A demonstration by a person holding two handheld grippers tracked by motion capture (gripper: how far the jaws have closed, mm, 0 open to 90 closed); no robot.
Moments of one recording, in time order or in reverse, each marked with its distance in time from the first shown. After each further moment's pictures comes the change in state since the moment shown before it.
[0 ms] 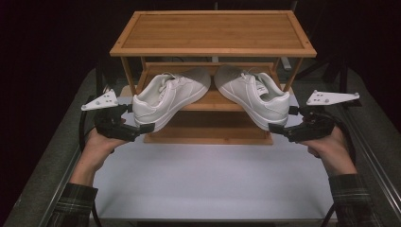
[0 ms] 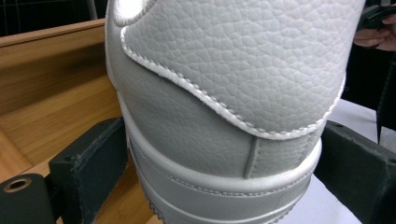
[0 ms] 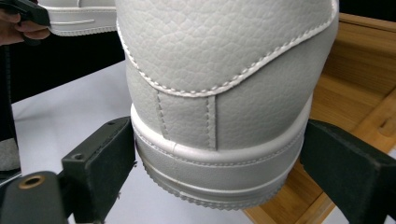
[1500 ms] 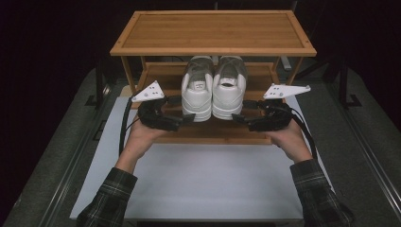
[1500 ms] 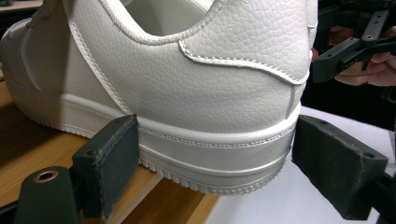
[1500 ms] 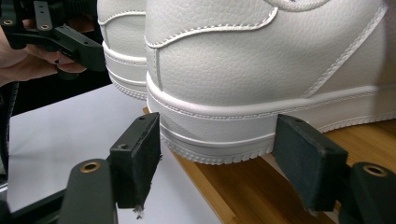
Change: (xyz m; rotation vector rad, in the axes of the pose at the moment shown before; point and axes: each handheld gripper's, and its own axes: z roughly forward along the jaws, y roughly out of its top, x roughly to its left) left arm -0.031 0.033 0.090 -0.037 -0.035 0.065; right arm 0.034 0.031 0.076 -0.033 0.048 -0.070
